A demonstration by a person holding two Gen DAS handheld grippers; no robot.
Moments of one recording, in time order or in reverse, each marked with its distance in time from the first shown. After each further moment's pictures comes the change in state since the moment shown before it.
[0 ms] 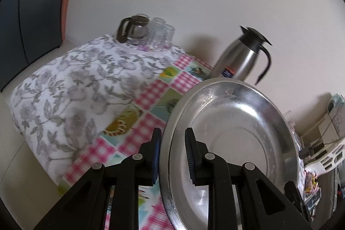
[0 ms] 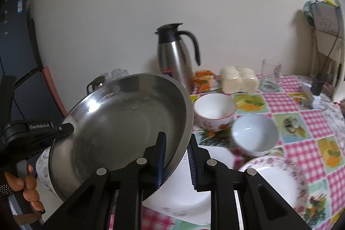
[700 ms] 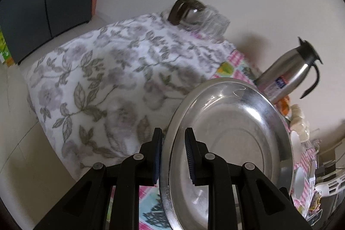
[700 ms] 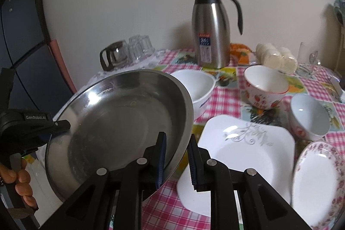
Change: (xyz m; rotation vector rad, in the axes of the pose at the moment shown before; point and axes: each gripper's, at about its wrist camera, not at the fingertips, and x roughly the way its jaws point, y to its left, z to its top) left arm 0.037 0.108 0.017 -0.156 0.085 0.144; right arm 0.081 0.081 -0.039 -0.069 0.152 0.072
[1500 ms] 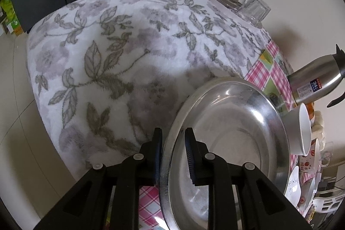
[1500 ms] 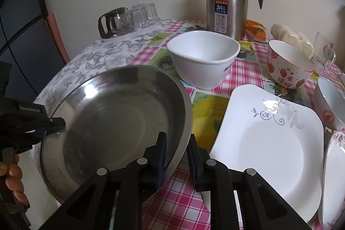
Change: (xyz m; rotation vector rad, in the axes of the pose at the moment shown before) left arm 0.068 0.057 -0.008 -0.148 0.155 0.085; right arm 0.064 0.027 -0.031 -0.069 0.147 -0.020
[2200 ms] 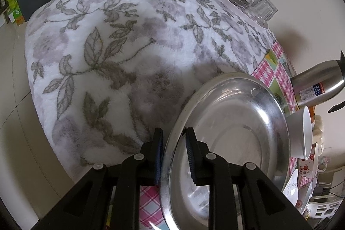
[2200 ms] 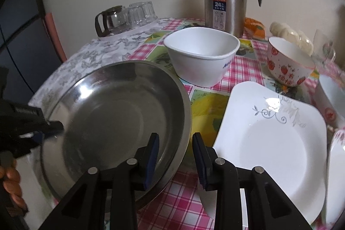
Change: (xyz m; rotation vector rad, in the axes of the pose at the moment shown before) left arm 0.008 0.009 -0.007 -0.054 0.034 0.002; right arm 0.013 0.002 -0.003 -0.020 0.006 -0.037
